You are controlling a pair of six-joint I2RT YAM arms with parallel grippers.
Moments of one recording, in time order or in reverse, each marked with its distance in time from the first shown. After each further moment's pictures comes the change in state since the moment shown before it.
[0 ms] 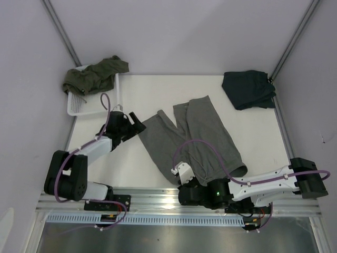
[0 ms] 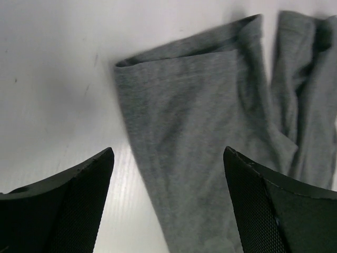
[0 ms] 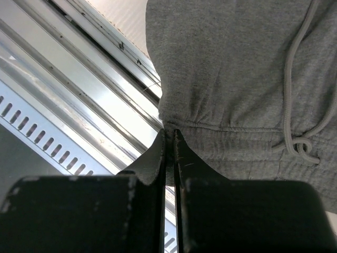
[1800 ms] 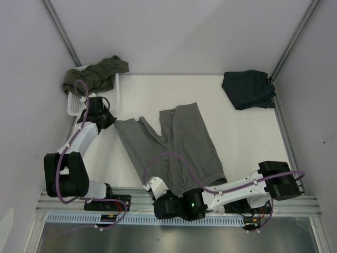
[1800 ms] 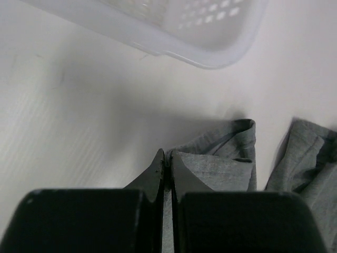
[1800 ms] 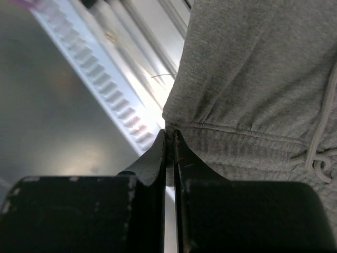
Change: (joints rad) left arm 0.243 0.051 0.292 -0.357 -0.163 0.127; right arm 0.105 0.322 0.237 0.149 -0.131 -0.039
